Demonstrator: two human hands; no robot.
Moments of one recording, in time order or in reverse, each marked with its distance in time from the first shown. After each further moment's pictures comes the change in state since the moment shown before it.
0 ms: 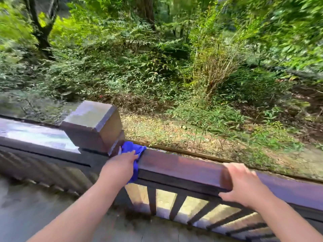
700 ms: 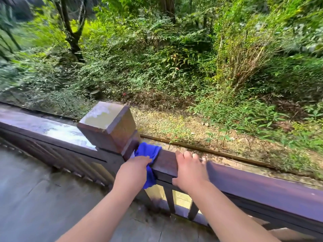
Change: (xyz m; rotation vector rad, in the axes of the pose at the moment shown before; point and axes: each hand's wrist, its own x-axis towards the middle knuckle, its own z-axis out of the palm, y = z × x) left_hand -0.021 0.013 0.006 -0.033 0.129 -0.084; right_hand 0.067 -0.188 0.014 0.084 0.066 -0.235
